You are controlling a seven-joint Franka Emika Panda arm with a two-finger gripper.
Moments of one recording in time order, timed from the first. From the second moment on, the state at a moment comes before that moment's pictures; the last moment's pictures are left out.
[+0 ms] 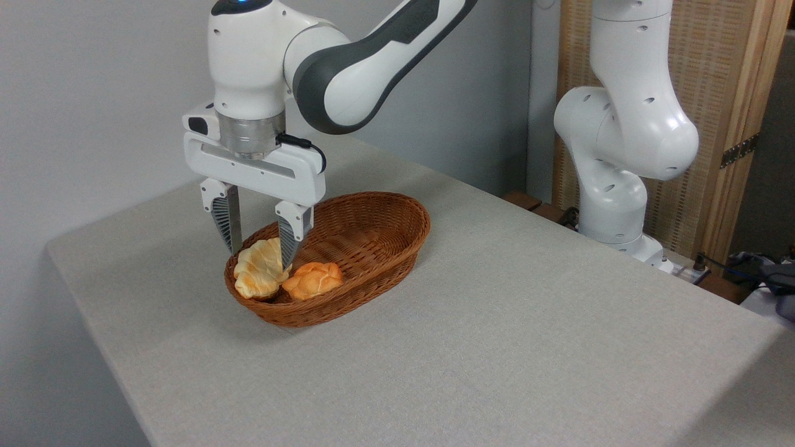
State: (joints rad) arm -0.15 0.05 -0.20 -1.98 -0.15 2.21 -0.02
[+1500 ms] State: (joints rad) arm -0.16 0.04 -0.20 -2.00 -0.02 2.15 -0.02
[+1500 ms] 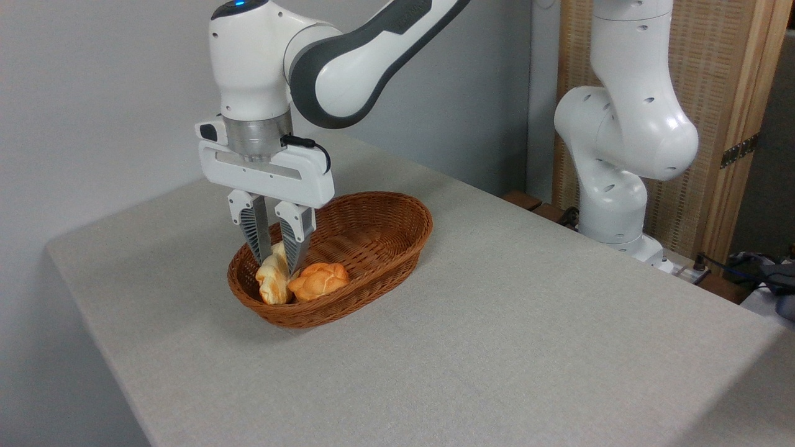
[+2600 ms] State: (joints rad) arm -0.16 0.00 -0.20 -2.00 -0.02 2.15 -0.02
